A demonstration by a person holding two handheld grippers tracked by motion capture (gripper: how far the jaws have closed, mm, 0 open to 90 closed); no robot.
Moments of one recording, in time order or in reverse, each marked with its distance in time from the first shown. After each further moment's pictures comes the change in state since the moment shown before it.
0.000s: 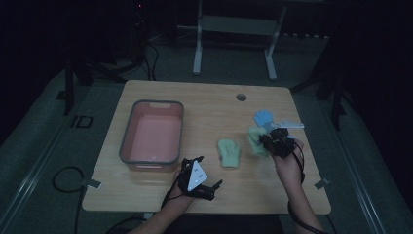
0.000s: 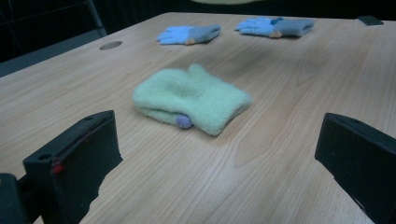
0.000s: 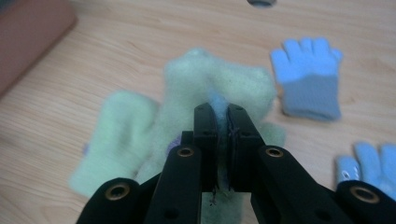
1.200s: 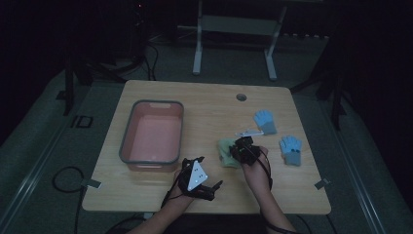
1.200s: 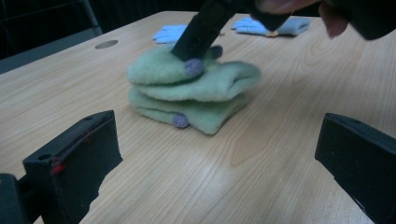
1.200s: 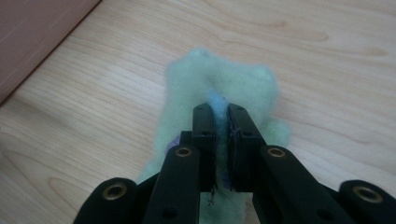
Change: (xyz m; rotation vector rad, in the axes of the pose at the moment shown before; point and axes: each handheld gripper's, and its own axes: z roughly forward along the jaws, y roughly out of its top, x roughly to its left) left arm 0.000 0.000 0.000 0.004 -0.019 0.002; right arm 0.077 -0.019 0.058 0.108 0.063 -0.052
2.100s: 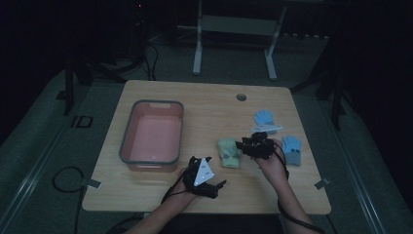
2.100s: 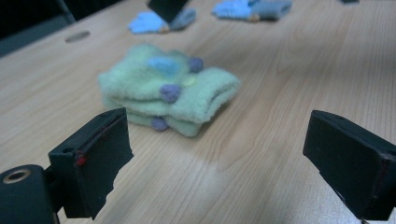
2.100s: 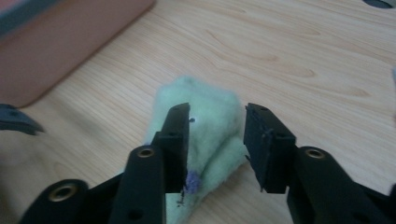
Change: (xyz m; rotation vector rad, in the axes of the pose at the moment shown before) left arm 0.002 0.018 0.016 0.118 -0.093 0.045; right arm -0.054 0.007 -0.019 -0.100 0.192 -0.082
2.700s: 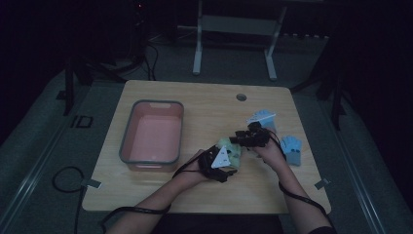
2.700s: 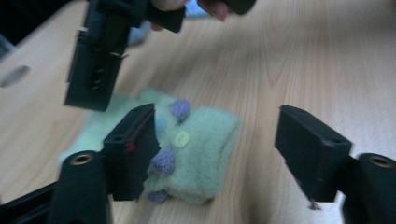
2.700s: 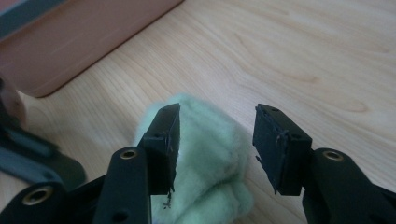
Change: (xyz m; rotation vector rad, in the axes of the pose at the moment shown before) left arm 0.027 0.038 0.051 0.088 -0.186 0.246; right arm -0.038 0.017 0.049 0.063 0.218 -0.074
